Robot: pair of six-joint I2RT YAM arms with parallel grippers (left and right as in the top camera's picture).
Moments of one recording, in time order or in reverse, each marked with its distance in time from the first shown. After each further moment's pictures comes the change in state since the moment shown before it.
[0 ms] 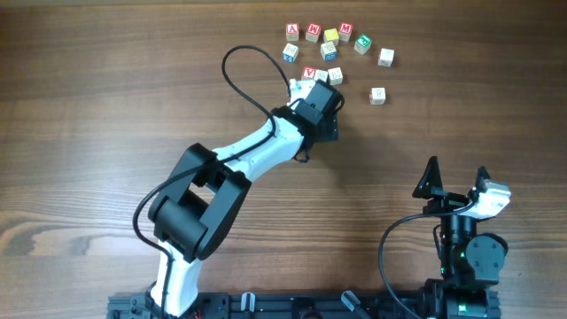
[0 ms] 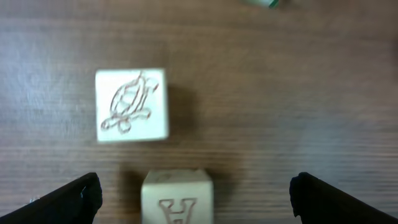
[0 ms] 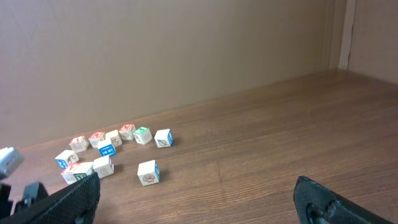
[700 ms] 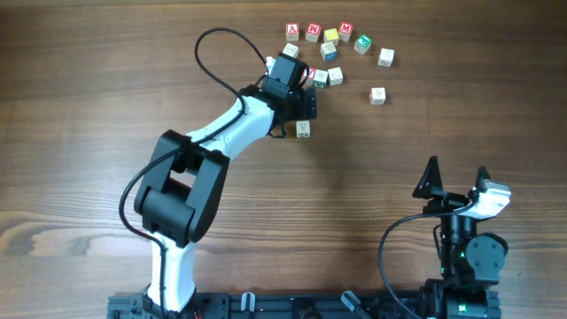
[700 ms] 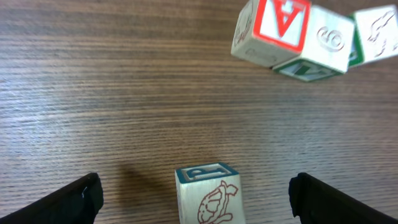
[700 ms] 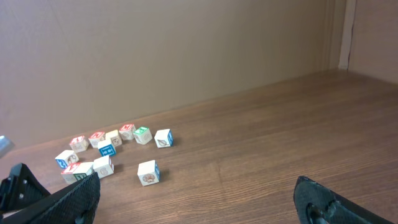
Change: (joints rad) left arm 0.175 0.027 0.036 0.048 0.175 0.165; right arm 0.000 0.000 0.000 0.000 0.000 0.000
